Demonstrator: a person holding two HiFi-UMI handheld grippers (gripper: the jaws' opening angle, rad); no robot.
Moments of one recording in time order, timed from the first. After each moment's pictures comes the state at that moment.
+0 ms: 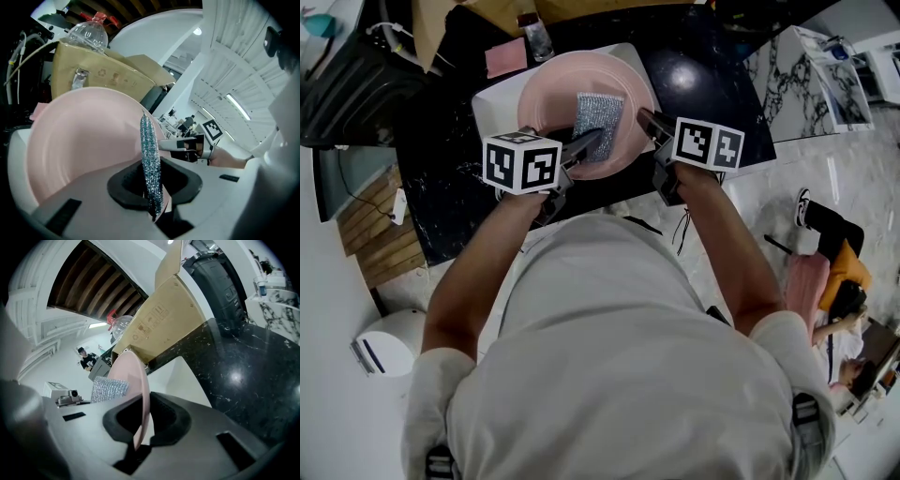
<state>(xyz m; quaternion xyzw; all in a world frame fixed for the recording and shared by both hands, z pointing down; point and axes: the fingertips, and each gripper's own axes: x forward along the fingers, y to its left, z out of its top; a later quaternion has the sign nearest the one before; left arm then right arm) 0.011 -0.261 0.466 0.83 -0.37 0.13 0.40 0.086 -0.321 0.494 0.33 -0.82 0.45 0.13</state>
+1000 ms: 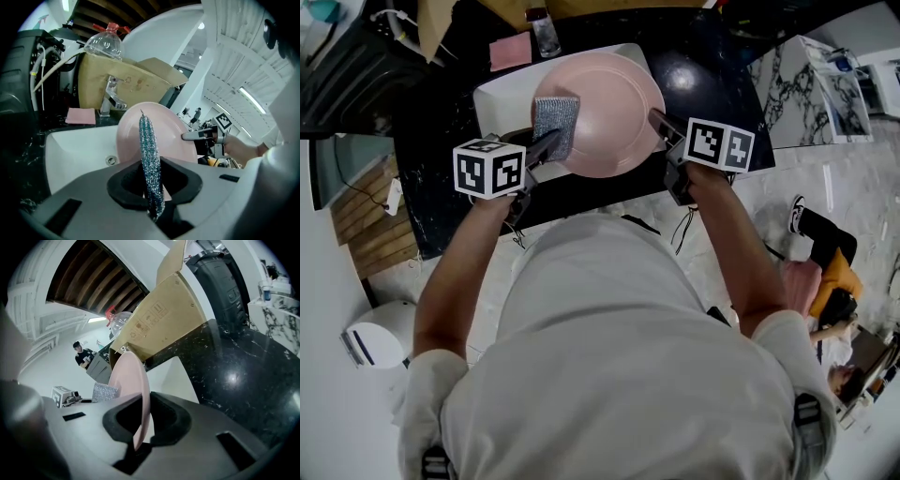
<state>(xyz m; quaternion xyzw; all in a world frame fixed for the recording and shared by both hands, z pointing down) -0.072 -0.248 0.492 0.79 -0.44 0.17 0.39 0.099 -0.328 0.497 0.33 -0.82 0.44 0.16</state>
